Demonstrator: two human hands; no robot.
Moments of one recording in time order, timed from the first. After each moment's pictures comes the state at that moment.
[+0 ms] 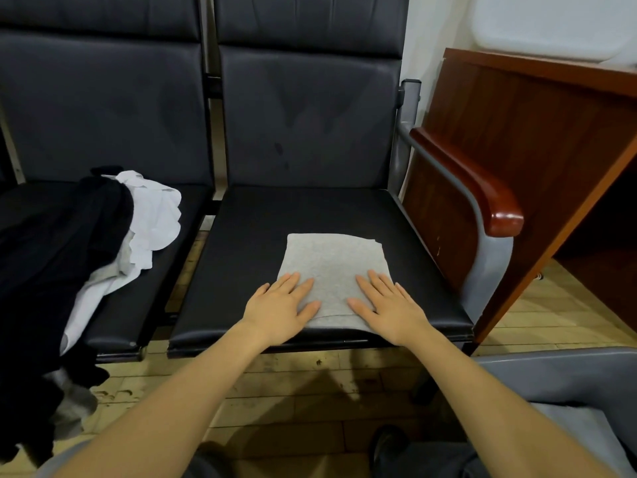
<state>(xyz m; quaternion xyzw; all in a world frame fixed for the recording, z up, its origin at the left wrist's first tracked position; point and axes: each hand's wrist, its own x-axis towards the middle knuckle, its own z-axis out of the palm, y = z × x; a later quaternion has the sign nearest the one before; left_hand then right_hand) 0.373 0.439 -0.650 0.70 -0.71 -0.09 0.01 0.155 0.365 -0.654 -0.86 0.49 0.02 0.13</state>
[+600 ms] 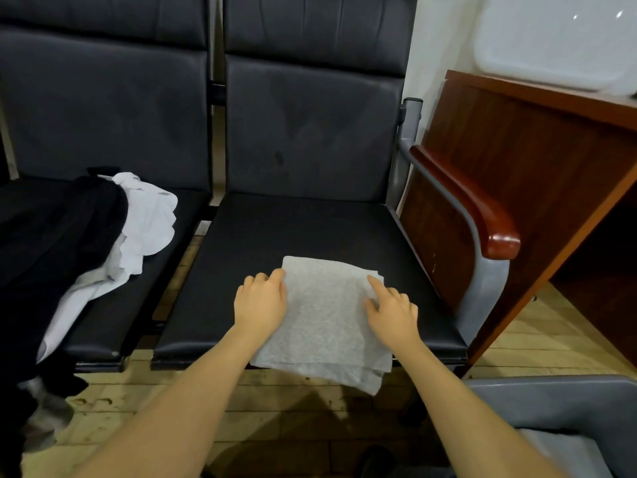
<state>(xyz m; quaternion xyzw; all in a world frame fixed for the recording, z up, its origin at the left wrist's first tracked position) 0.379 0.412 -0.654 0.80 -0.57 -0.02 0.21 0.164 0.356 -0.645 -0.78 0.61 -0.13 0.12</state>
